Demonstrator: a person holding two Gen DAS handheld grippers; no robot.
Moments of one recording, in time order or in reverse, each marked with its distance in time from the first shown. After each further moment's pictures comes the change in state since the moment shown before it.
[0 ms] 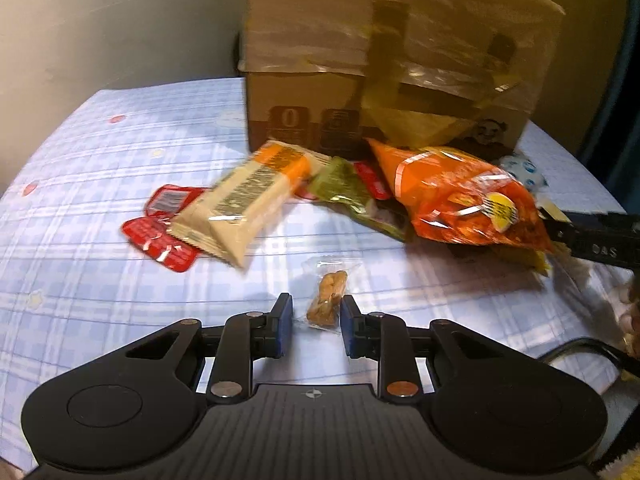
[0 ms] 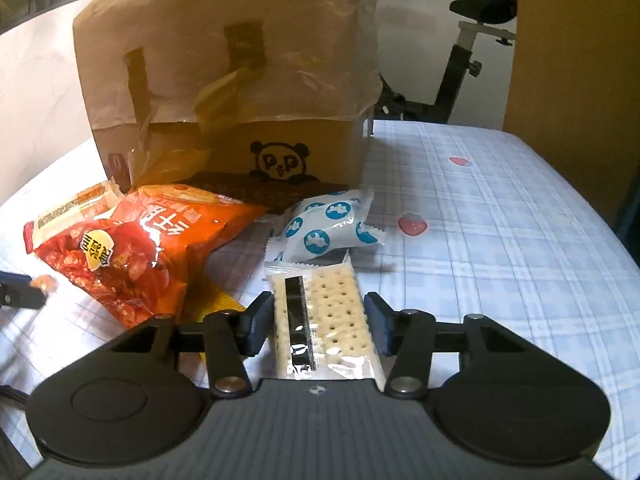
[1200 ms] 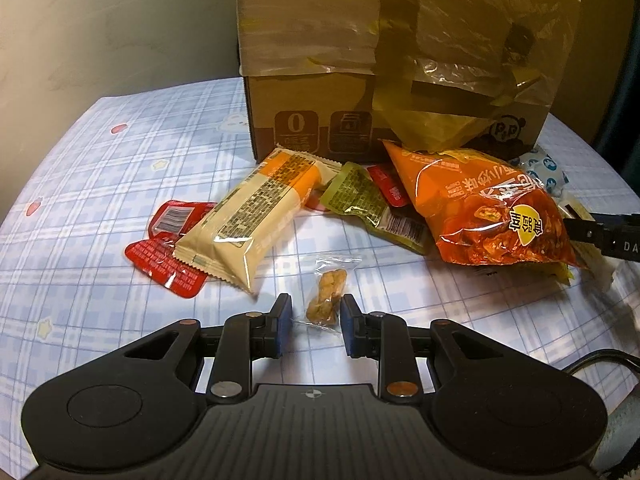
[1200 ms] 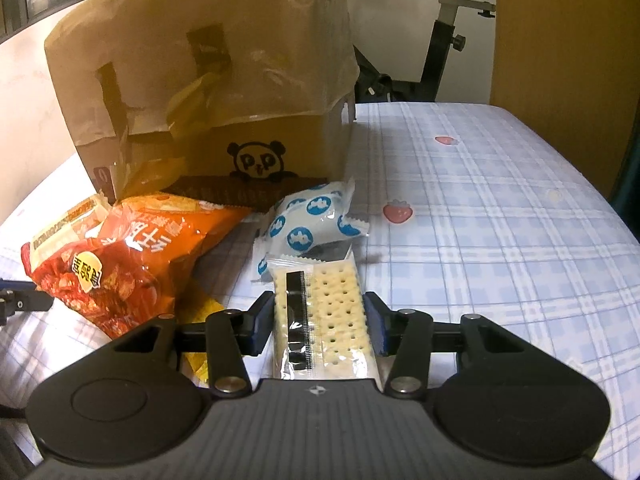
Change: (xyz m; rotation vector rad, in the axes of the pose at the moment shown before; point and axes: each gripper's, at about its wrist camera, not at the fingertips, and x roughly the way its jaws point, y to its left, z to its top) left arm 0.015 -0.003 0.018 0.055 0.035 0.036; right arm -0.001 -0.010 0.004 0.078 0.044 -0.007
